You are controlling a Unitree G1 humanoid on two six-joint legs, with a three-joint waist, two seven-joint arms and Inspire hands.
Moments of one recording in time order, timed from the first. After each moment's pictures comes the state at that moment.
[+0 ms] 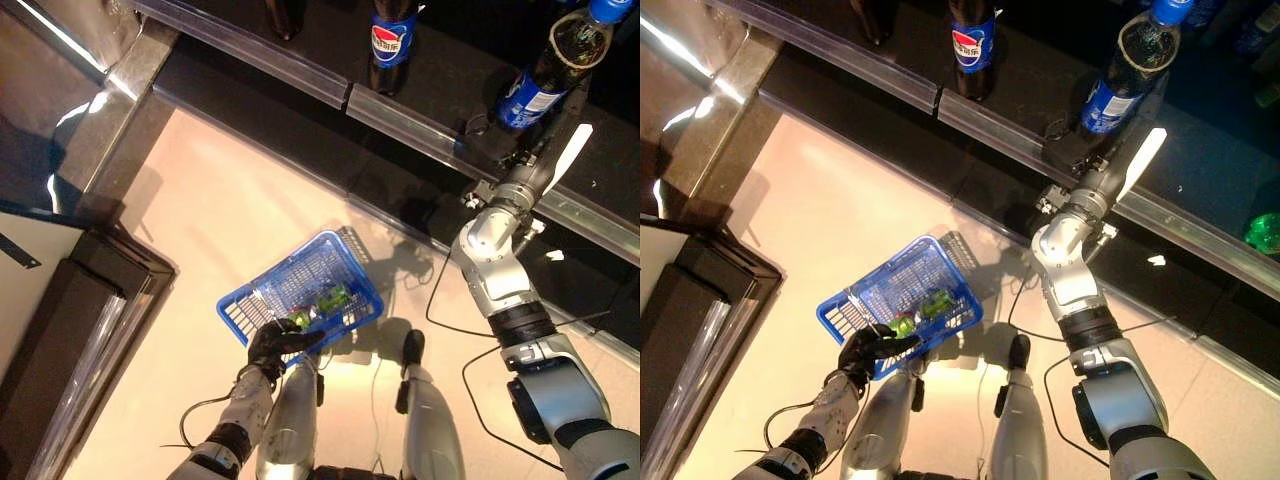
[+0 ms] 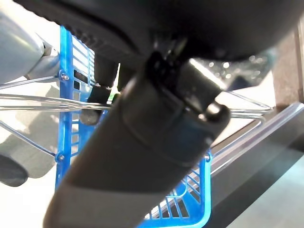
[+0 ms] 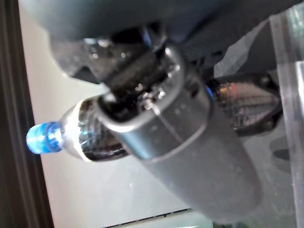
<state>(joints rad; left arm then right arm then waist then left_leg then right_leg) -0.28 0.14 -0.30 0.96 -0.65 -0.21 0.12 -0.79 -0.42 0.22 0.42 0.28 -0.17 -0.92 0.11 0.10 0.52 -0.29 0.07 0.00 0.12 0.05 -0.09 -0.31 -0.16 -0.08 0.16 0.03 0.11</state>
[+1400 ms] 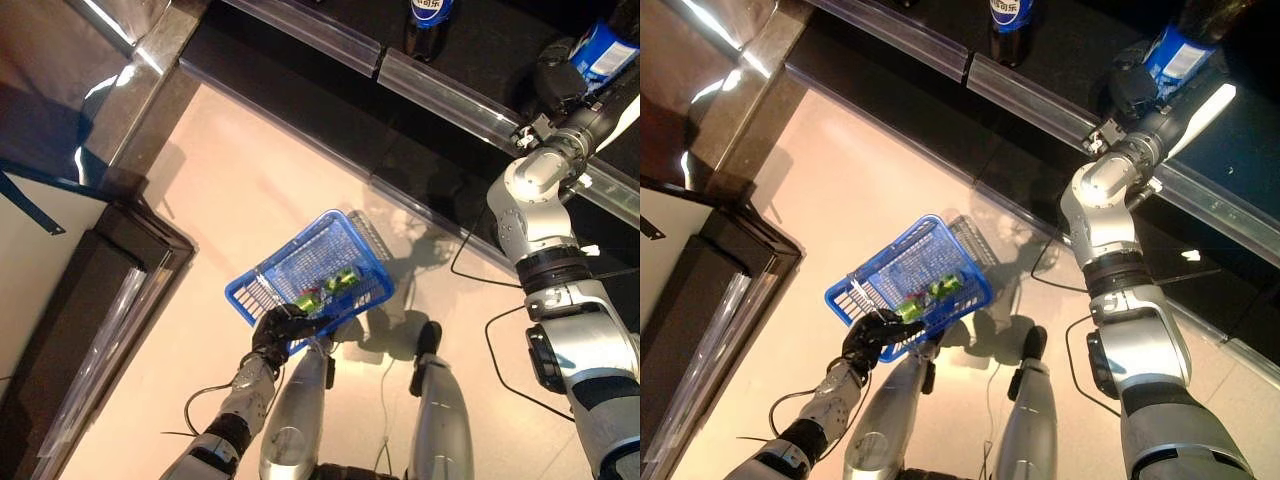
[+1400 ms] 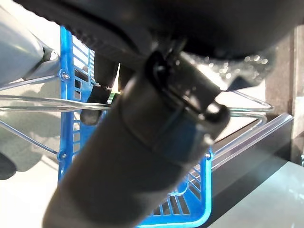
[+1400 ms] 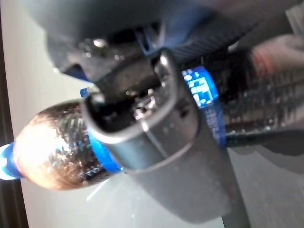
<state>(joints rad) -0.31 0.16 -0.34 0.90 -0.75 -0.22 0.07 -1.06 -0.52 0.18 0.72 0.45 -0.21 -0.93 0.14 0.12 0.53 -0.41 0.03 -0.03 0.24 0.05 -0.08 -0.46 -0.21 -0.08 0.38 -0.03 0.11</state>
